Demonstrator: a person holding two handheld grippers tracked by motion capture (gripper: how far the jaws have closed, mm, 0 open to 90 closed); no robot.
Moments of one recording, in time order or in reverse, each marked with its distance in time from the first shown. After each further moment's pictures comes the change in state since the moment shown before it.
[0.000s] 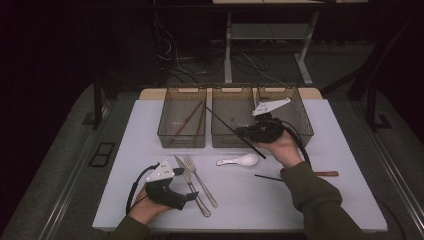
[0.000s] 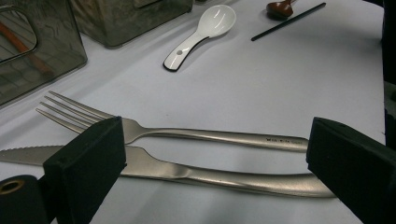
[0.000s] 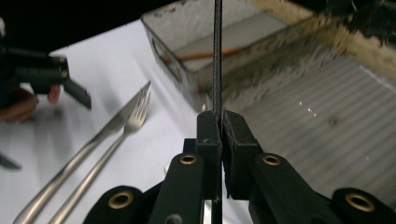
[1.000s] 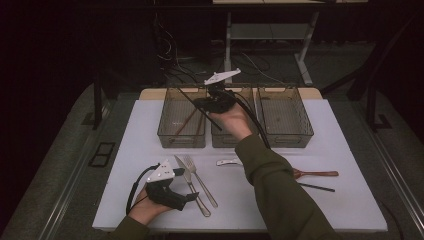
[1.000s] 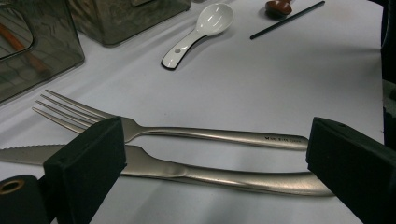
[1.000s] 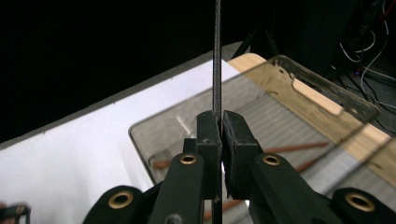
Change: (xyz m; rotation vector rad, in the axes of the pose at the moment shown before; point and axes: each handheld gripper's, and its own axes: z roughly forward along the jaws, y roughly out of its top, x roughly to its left) left arm -0.001 0.000 0.001 0.001 -0.002 0.007; right arm 0.016 0.109 0.088 -0.093 -0.030 -0.011
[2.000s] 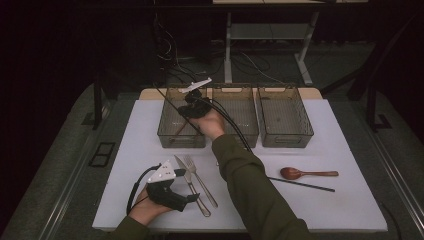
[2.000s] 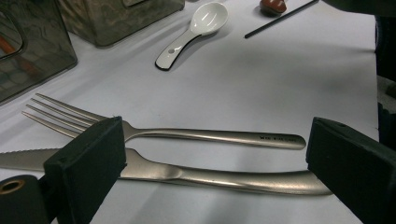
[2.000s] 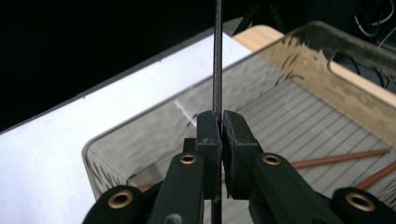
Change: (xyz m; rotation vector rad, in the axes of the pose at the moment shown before) left arm -0.002 0.001 0.001 0.013 -0.016 0.015; right arm 0.000 -0.014 0.091 0.097 -0.022 0.030
